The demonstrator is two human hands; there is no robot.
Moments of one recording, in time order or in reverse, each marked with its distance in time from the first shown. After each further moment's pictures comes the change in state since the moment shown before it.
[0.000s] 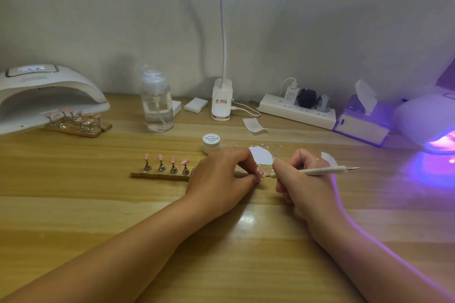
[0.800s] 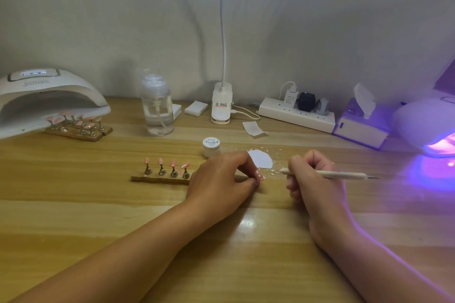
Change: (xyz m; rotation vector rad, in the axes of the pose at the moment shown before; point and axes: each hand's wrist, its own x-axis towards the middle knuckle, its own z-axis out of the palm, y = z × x) left_hand -0.001 0.000 0.001 -0.010 -0.006 0.004; right_hand 0.001 0.000 -0.007 0.244 0.075 0.016
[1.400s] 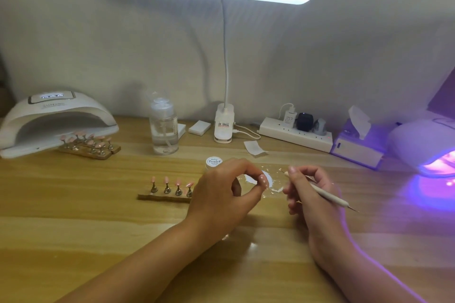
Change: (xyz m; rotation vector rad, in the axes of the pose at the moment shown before) left_hand -0.007 0.013 -0.011 -0.198 0.245 0.219; right_hand 0.002 -0.001 -0.001 0.107 -0.003 -0.063
